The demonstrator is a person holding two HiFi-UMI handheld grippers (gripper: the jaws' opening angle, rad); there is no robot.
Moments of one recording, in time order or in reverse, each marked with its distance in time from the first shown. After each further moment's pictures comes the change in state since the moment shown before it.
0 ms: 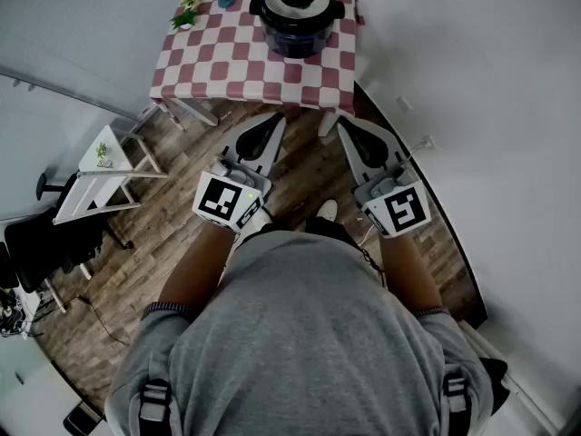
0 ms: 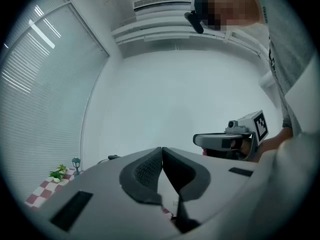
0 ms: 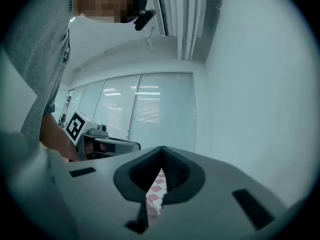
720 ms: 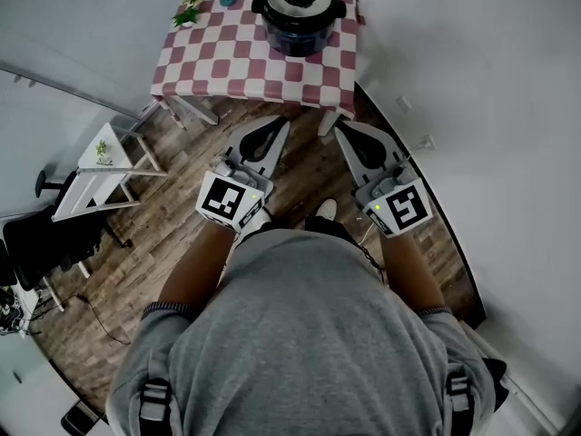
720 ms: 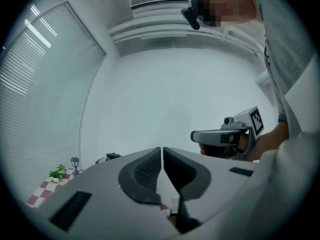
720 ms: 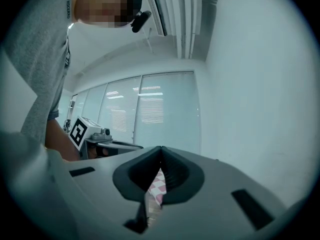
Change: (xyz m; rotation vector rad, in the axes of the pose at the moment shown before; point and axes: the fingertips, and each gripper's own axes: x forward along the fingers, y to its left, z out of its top) left arm -0.008 -0.008 -0.009 0.017 0.025 -0.029; right arm -0.002 0.014 -0.002 0.046 -0.015 0.056
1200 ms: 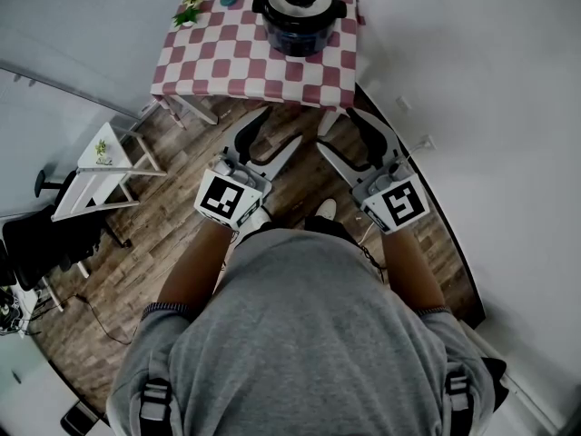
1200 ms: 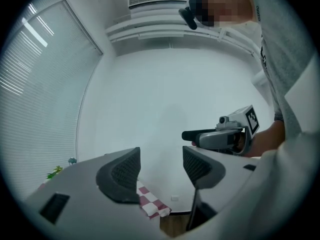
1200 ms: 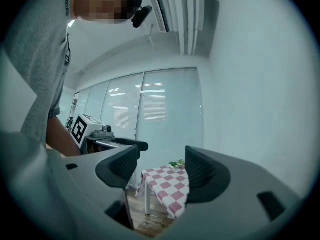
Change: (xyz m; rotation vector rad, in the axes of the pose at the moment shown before) left arm -0.003 -0.001 -0.002 0.014 -0.001 -0.038; right arm 0.009 0.006 -0.007 -0.010 0.045 0.025
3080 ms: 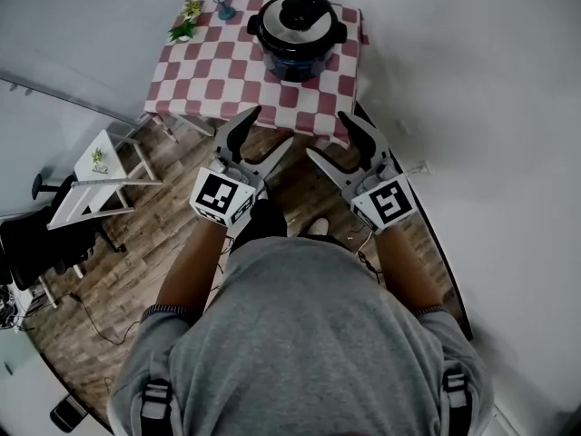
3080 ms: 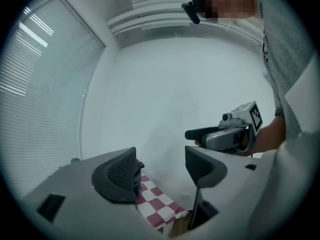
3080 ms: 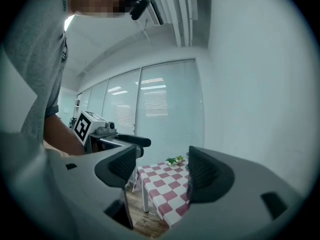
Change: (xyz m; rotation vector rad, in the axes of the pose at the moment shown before) left arm 0.075 0.065 -0.027 0.014 0.062 0.070; right arm 0.054 -0.079 -0.032 0.024 0.049 0.068
